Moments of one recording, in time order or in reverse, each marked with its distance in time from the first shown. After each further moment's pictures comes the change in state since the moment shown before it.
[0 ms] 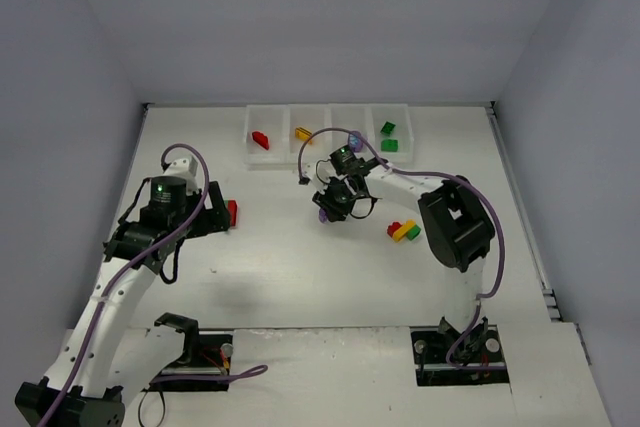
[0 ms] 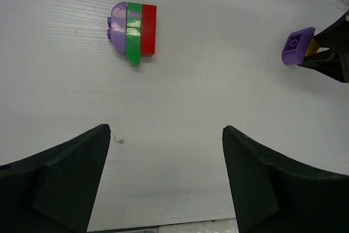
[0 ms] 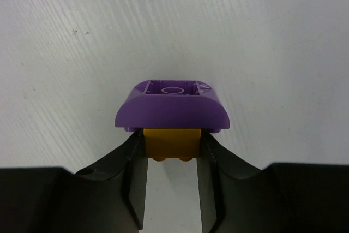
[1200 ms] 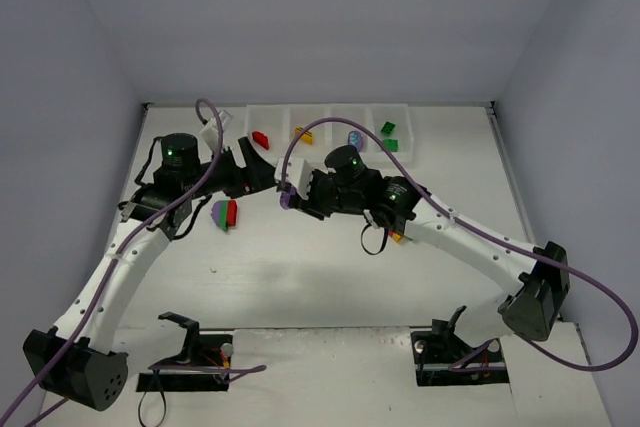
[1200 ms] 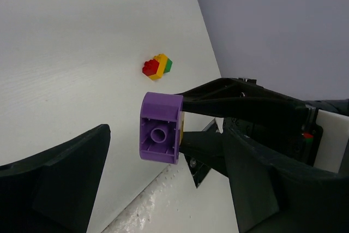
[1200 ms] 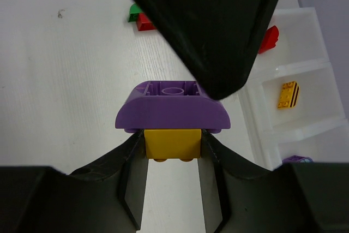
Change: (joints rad) left arm -0.065 0.218 0.183 0.365 0.631 -0.304; right arm 0.314 -0.547 -0.036 0.088 0.117 0.050
